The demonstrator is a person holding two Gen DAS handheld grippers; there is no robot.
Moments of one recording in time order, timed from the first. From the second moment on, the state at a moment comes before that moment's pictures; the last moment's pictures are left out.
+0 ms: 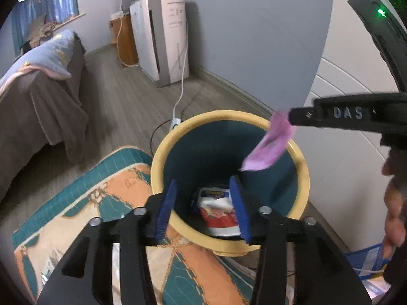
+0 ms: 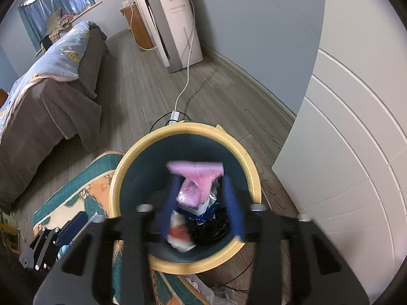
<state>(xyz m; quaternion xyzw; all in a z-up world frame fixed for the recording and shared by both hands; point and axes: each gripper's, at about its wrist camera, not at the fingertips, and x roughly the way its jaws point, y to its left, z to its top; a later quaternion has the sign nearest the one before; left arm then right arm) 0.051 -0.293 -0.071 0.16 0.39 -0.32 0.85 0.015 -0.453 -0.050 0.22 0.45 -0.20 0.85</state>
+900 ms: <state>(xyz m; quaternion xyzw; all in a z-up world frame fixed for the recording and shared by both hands) 0.037 -0.049 0.026 0.10 0.37 -0.14 0.91 0.052 -0.317 0.010 0.15 0.41 -0.08 0.90</state>
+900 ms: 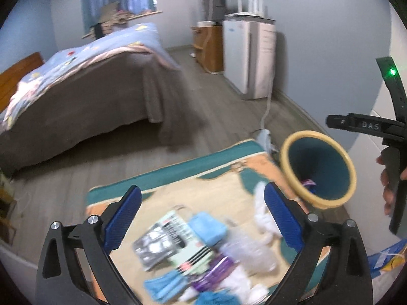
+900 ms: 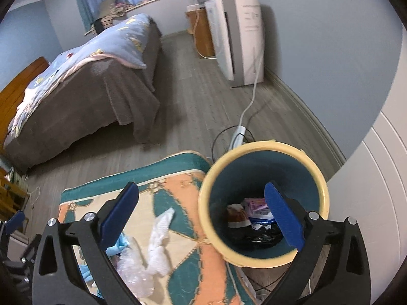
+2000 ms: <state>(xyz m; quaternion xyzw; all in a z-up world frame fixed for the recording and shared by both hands) 0.063 0.065 -0.050 0.09 0.45 -0.06 0.89 0.087 -0.218 -0.072 0.09 0.54 -0.05 0.83</state>
